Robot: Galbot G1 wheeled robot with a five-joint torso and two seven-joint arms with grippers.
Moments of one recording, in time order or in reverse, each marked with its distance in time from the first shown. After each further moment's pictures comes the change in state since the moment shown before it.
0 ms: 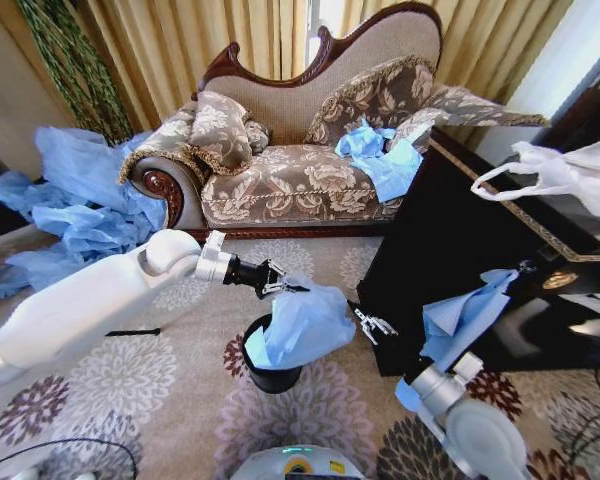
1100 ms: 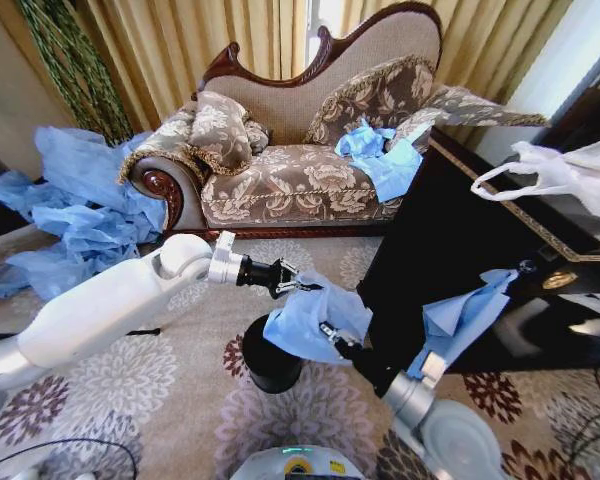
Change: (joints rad) left arm 0.001 -0.080 0.006 0.000 -0.046 0.009 -0.064; right arm 0.125 0.032 -0.262 0.048 -0.138 -0.019 0.031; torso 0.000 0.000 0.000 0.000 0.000
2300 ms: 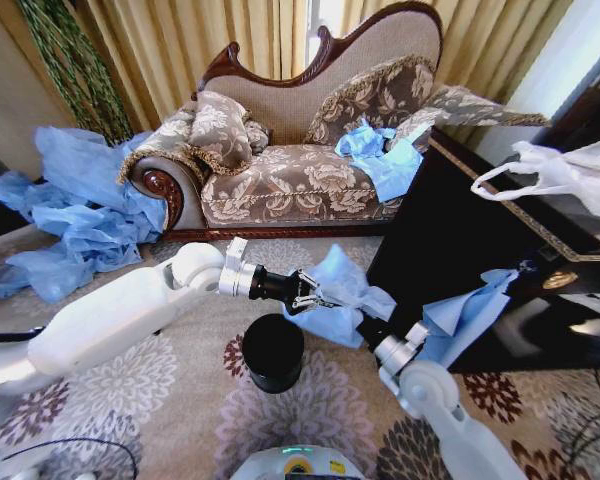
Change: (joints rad) left arm 0.046 -0.034 -0.014 -0.088 -0.095 0.043 -0.025; right arm 0.224 0.095 -0.028 -0.239 -0.200 0.105 -0.078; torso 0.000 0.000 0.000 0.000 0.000
